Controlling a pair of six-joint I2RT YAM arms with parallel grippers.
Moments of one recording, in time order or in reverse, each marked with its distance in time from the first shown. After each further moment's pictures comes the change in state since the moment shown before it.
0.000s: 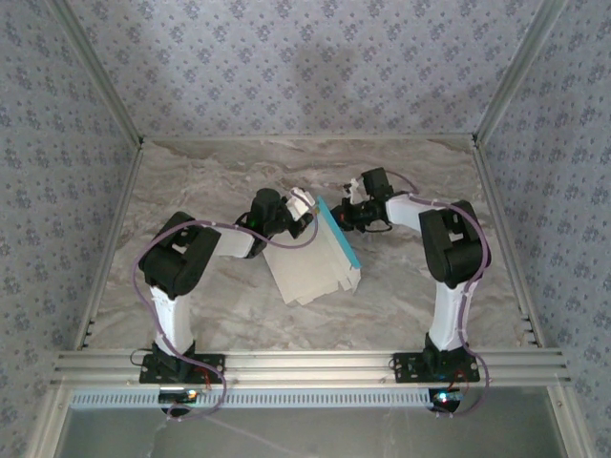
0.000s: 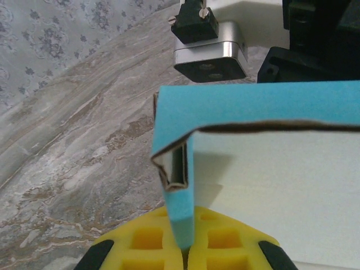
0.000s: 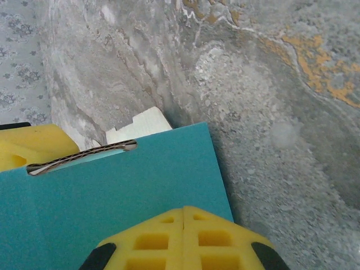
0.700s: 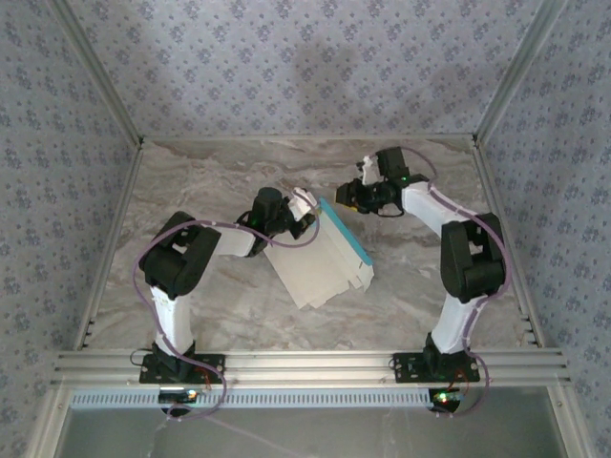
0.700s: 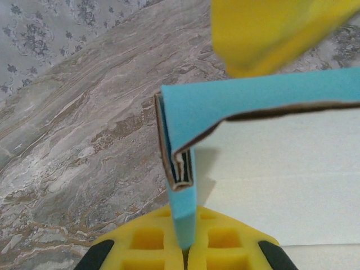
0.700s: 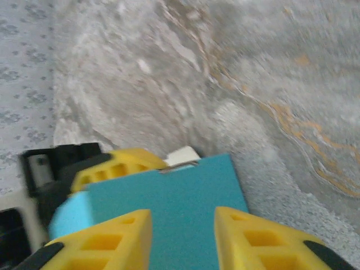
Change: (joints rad) left arm -0.003 0.000 0.019 -0.046 0.037 0.000; right arm -0.057 -0.168 0.097 -0.183 0.097 -0.091
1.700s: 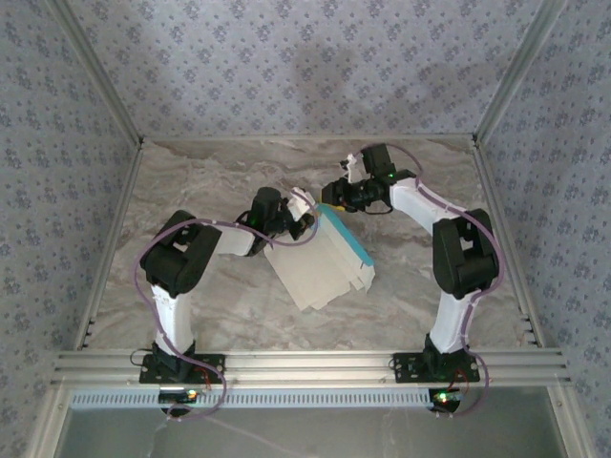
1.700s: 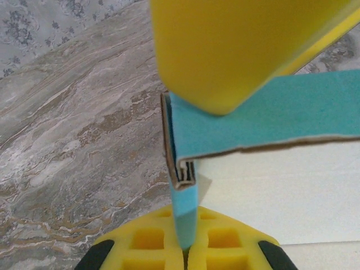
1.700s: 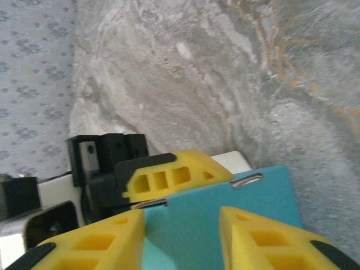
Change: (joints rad) left arm 0.012 0.015 0.002 -0.003 0.044 -0.046; right arm 0.072 0.048 0.076 -0.036 -0.005 -0.034
